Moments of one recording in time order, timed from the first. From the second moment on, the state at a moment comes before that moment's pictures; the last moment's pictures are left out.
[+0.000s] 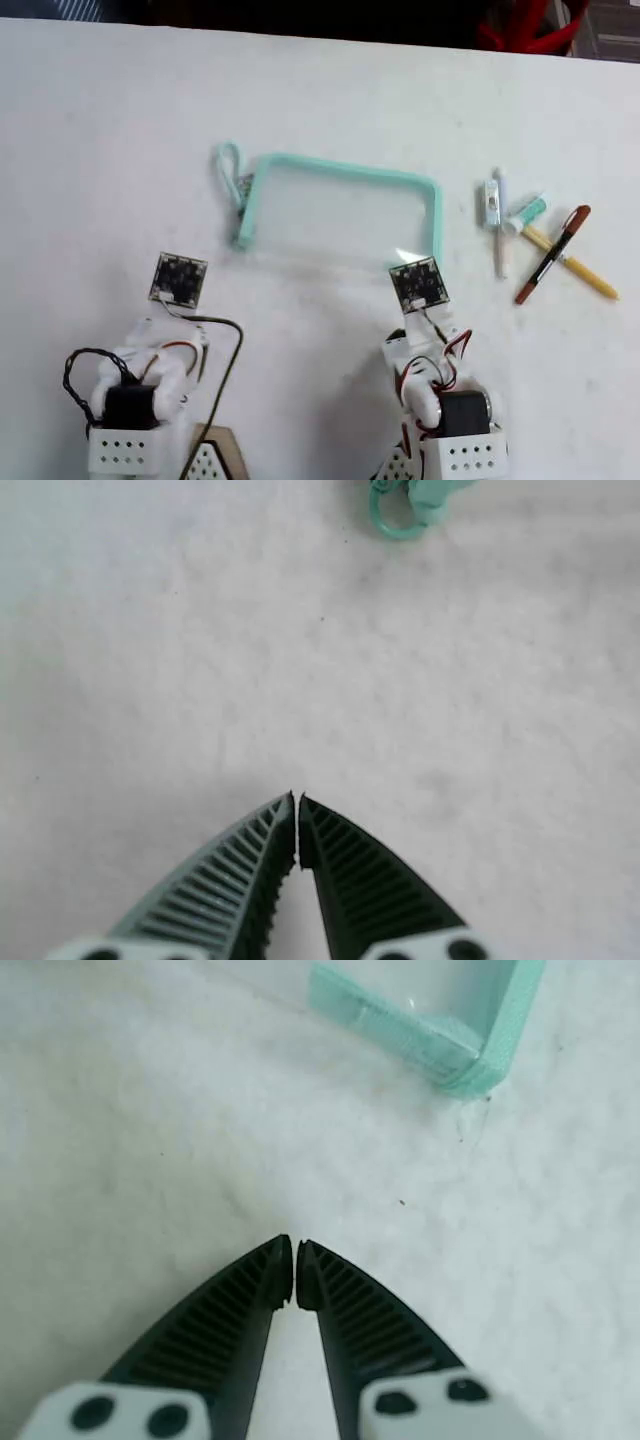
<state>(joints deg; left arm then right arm) -4.4 -104.4 97.1 73.4 -10.2 -6.7 -103.0 96.4 72.7 13.3</state>
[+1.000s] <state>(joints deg) -4.4 -104.1 96.4 43.0 -23.0 -13.8 -103.0 96.4 51.9 13.3</state>
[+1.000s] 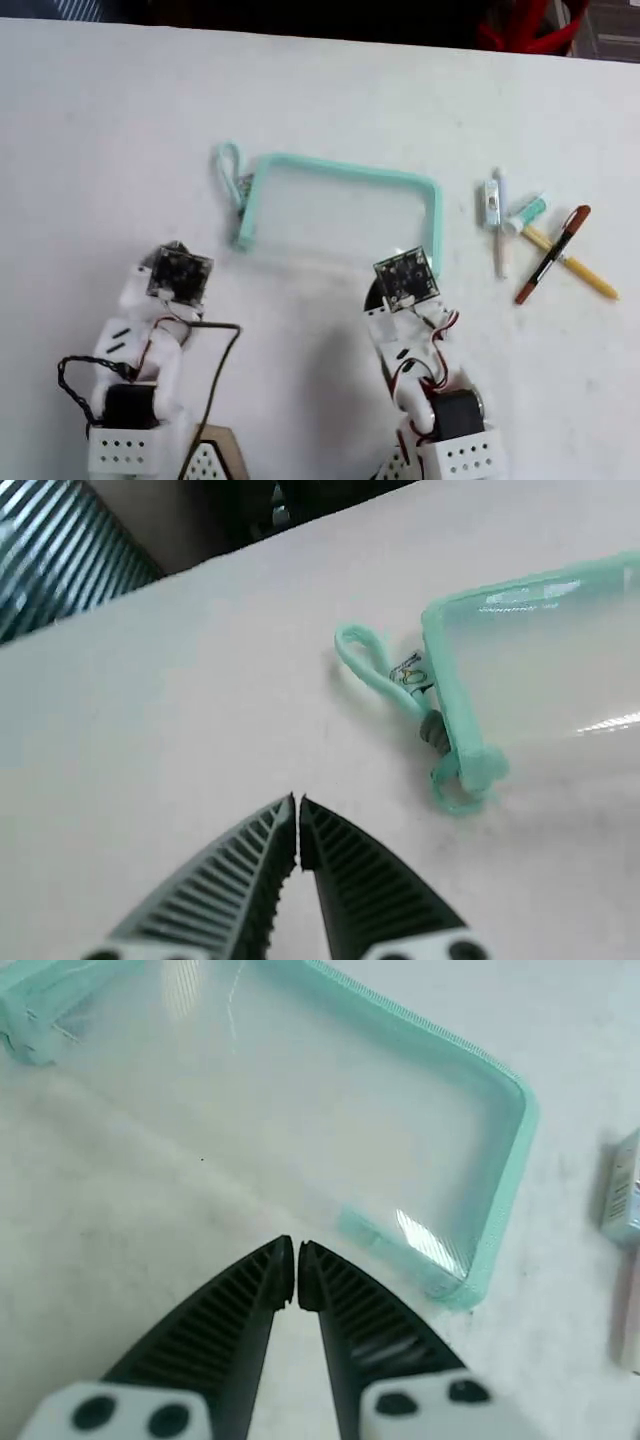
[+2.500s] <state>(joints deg) -21.9 -37.6 60.5 40.9 -4.8 -29.7 -78.5 60.0 67.1 36.7</state>
